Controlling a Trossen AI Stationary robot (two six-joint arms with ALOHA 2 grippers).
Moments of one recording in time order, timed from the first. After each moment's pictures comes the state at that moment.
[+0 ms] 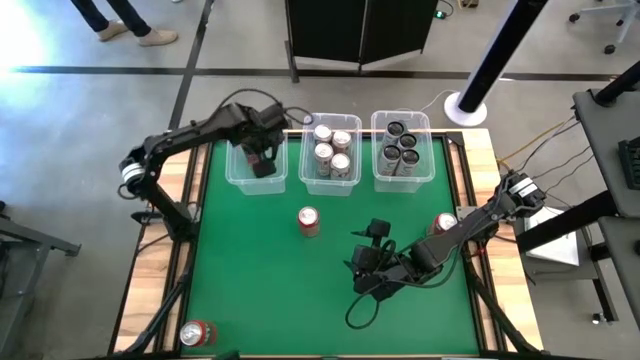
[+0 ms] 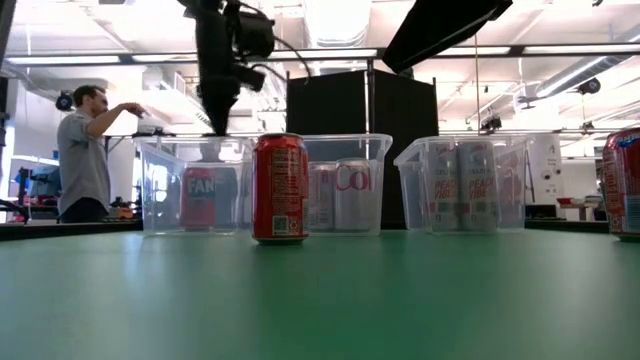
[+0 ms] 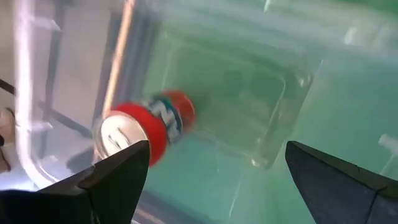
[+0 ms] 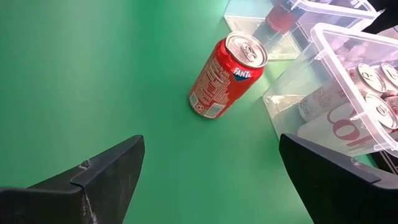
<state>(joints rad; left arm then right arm) 0.56 1.64 1.56 -1.24 -0.27 0.20 0.52 1.69 1.23 -0.55 0.76 0.40</state>
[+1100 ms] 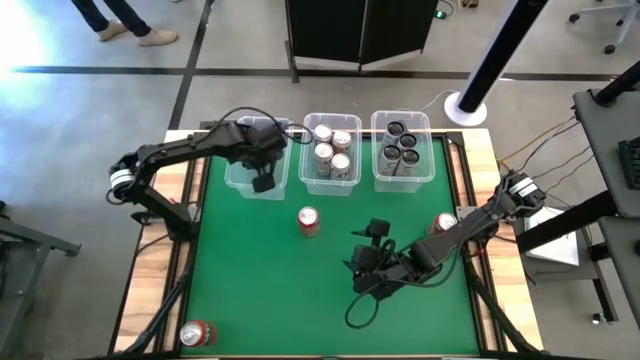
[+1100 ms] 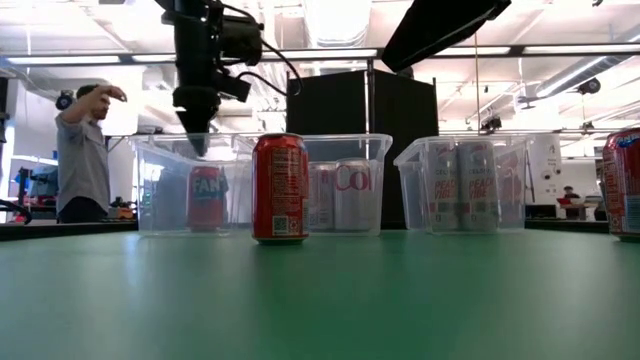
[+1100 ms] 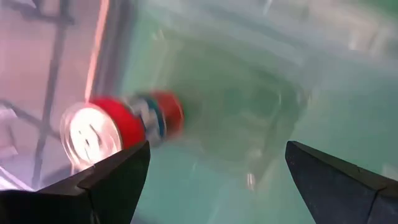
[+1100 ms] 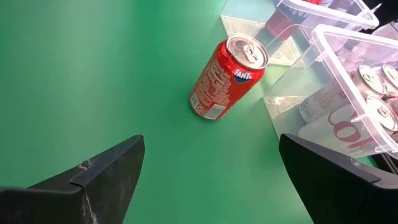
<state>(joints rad) 0.45 1.52 1.28 -1.15 -0.27 0.16 0.52 1.68 1.23 -0.54 0.76 0.39</state>
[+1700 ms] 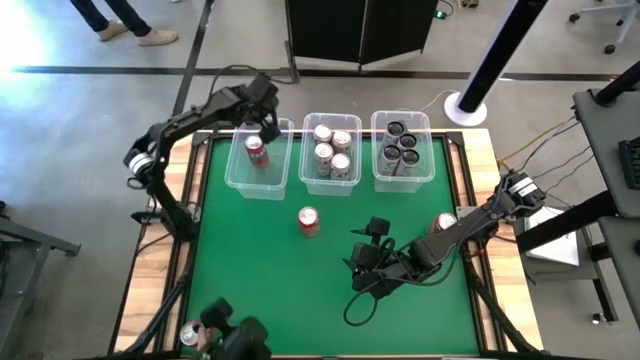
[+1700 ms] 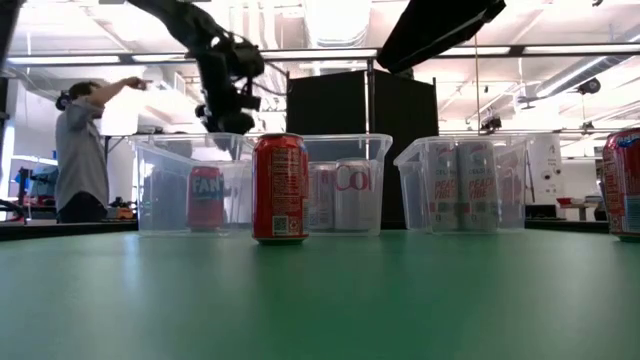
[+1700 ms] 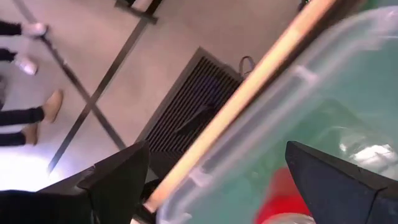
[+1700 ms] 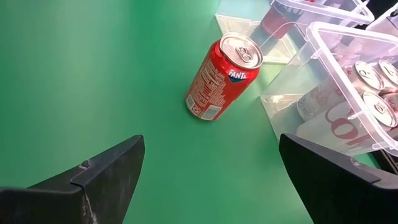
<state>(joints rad) 0.76 1.65 1.43 -0.83 -0.36 0.24 0.50 1.68 1.23 -0.54 0.76 0.41</state>
